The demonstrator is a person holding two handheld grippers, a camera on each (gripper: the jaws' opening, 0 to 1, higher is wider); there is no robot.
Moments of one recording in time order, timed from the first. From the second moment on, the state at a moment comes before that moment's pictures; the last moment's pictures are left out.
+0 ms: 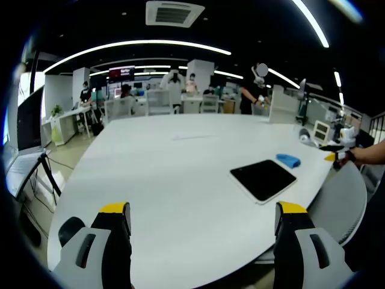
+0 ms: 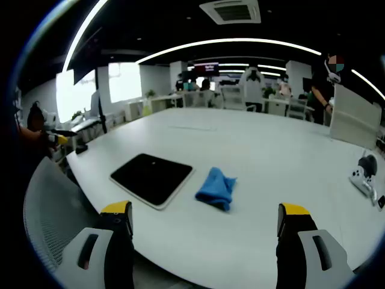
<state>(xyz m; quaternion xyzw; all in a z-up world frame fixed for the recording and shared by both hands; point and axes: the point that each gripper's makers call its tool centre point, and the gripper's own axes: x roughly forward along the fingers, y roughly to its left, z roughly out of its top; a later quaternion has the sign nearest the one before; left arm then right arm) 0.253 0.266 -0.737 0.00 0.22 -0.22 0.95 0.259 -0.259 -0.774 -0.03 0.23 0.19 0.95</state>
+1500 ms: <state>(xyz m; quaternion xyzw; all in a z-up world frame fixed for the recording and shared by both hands) 0.240 0.271 -0.735 0.00 0.22 -0.19 0.96 0.262 -0.235 -0.790 -0.02 0.24 0.21 0.95</state>
